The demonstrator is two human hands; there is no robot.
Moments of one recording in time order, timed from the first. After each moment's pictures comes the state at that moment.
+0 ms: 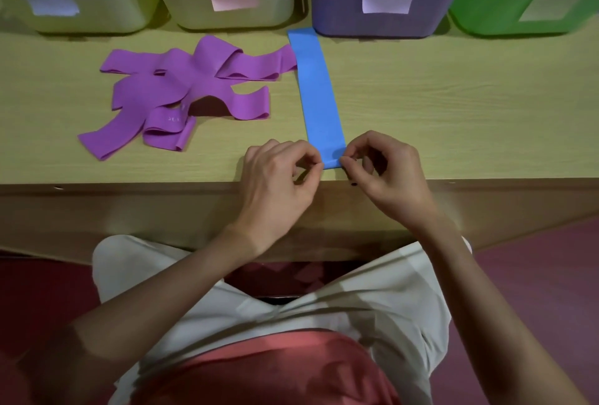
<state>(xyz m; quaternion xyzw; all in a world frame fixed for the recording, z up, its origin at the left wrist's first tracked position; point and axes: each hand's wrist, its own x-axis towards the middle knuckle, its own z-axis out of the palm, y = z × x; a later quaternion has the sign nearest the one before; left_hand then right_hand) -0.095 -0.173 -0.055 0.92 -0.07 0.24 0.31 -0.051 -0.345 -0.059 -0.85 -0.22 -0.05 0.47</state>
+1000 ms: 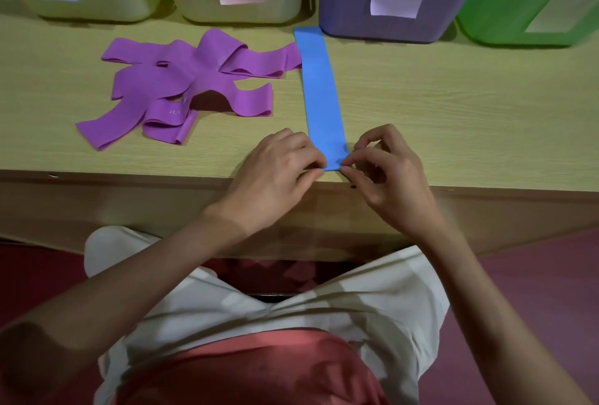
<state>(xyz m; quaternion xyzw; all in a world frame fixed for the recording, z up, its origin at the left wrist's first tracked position) -0.083 -0.156 -0.049 0.94 -0.19 0.15 0.22 -0.051 -0.352 -0.063 -0.89 -0.27 -0.11 0.35</state>
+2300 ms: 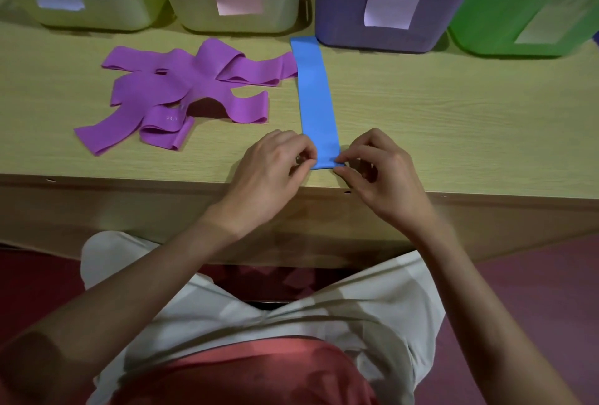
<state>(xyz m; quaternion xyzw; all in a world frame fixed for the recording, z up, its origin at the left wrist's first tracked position) -0.077 -0.162 -0.048 0.94 -0.12 0.16 0.27 -0.041 -0.352 -0.059 -0.89 -0.27 -0.08 0.36</state>
